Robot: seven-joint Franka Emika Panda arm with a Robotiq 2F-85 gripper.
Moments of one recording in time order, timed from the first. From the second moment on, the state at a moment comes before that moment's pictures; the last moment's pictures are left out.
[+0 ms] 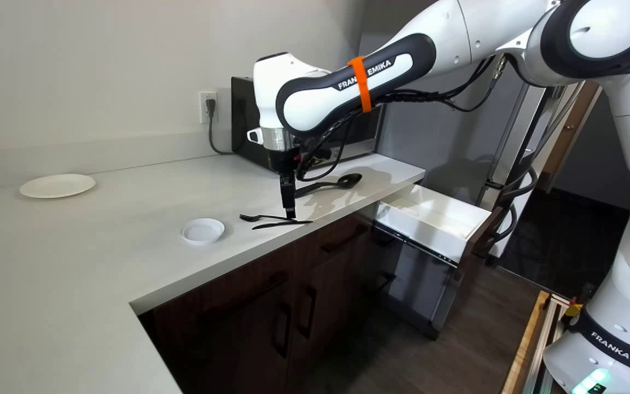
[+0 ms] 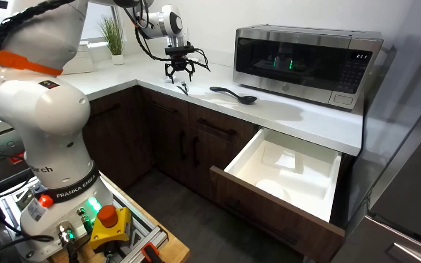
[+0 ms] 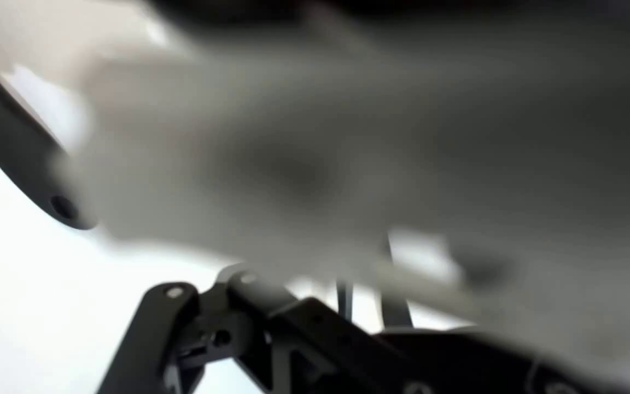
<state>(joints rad) 0.23 0.58 0.20 -1.52 -0.30 1.96 -0.34</state>
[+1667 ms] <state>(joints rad) 0.25 0.77 0.19 -1.28 -0.28 1.96 -0.34</state>
